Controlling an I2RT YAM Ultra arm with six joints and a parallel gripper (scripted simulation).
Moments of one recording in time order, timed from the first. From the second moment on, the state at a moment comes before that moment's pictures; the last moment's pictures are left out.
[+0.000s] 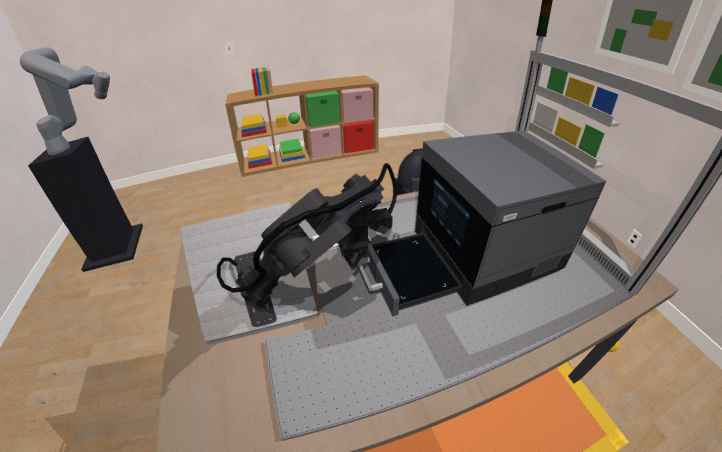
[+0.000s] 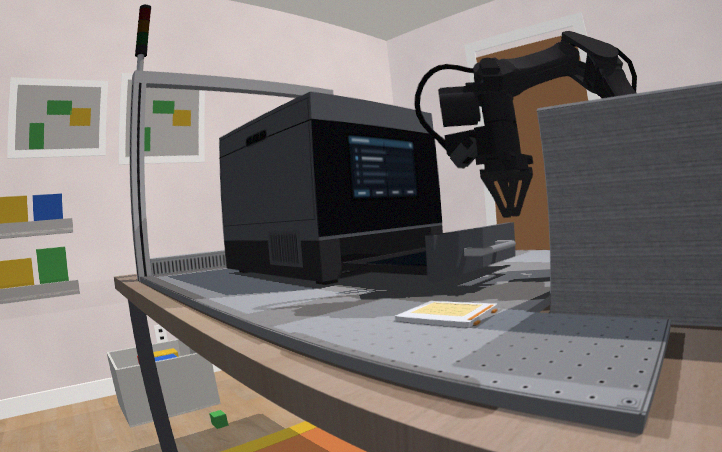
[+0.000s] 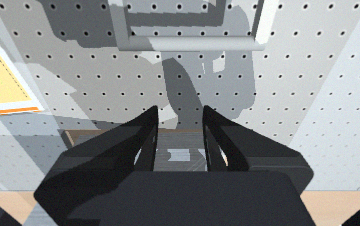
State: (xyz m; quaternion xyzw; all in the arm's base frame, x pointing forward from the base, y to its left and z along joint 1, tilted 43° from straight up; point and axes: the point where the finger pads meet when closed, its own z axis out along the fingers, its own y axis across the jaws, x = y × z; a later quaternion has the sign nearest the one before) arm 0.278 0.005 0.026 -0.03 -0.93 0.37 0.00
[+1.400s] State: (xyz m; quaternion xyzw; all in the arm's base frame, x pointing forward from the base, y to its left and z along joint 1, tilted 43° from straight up) arm 0.270 0.071 -0.060 0.03 -0.93 0.37 0.03
